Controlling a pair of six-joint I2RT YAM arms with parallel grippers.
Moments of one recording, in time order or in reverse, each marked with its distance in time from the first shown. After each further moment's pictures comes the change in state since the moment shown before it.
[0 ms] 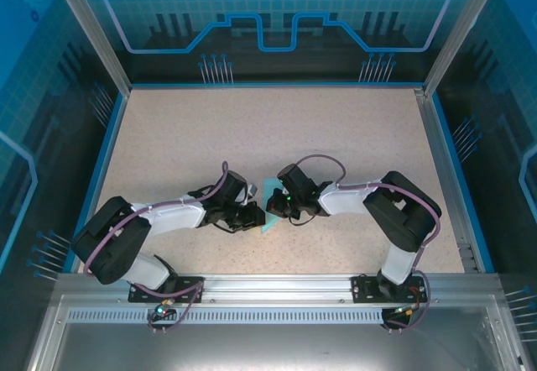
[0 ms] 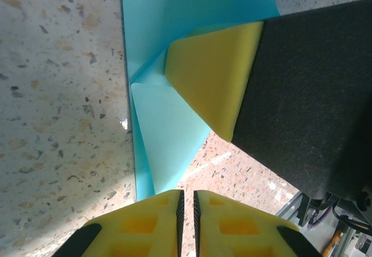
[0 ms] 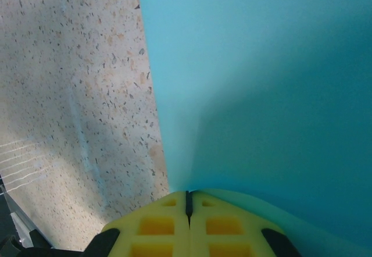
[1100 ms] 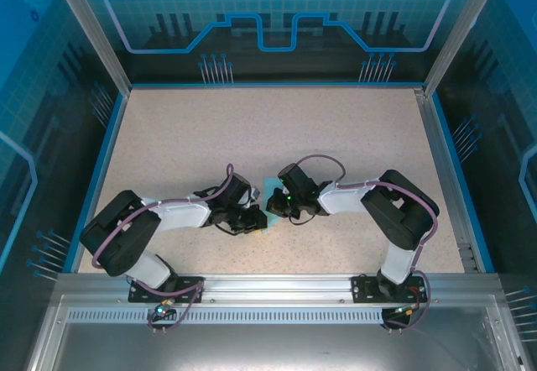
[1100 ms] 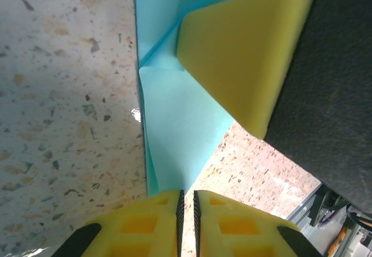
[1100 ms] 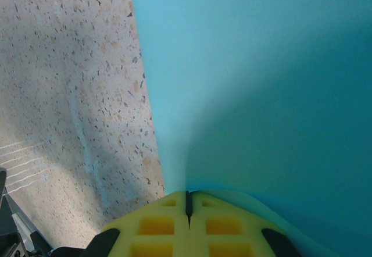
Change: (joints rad) left arm -0.019 0.066 0.004 0.022 0.007 0.000; right arm -0.011 0.019 0.000 0.018 -0.011 0.000
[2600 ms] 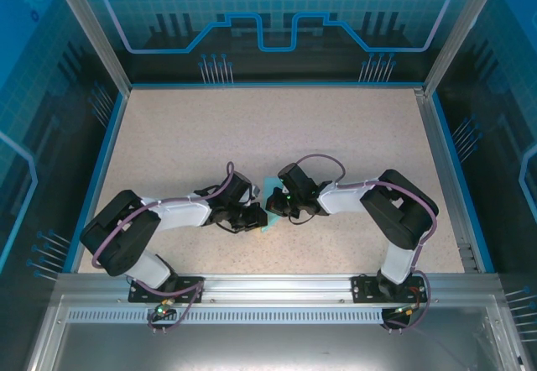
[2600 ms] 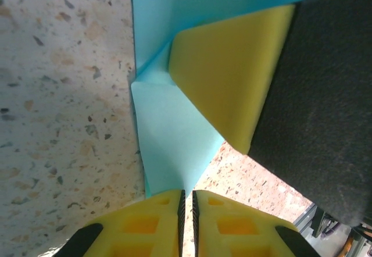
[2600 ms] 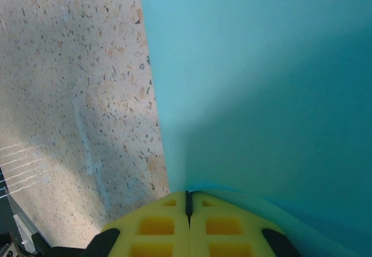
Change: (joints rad) left arm -0.001 0.003 0.019 -0.007 -0.037 0.000; right arm 0.000 0.005 0.000 0.019 0.002 -0.004
